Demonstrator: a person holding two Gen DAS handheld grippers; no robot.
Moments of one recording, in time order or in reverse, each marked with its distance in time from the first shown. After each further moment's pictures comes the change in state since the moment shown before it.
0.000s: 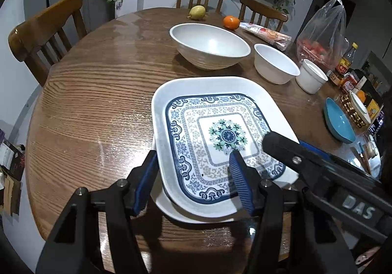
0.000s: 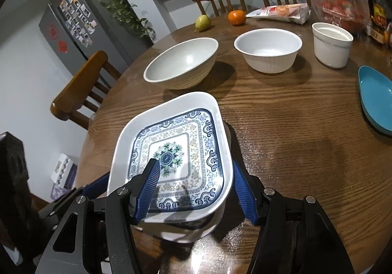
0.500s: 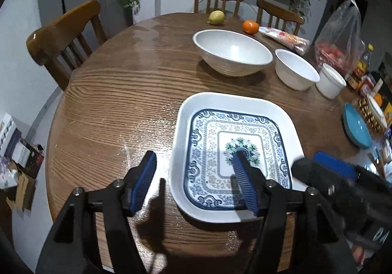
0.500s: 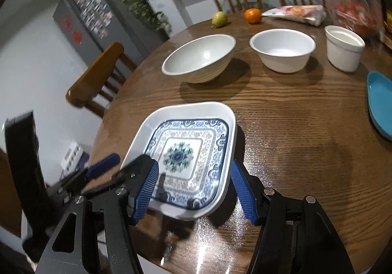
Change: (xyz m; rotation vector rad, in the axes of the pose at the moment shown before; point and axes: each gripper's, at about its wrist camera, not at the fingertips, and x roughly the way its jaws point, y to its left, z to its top) left arm -0.004 0.014 0.005 -0.022 -0.026 0.113; right arm -0.009 0.007 -0.002 -0.079 0.045 0.065
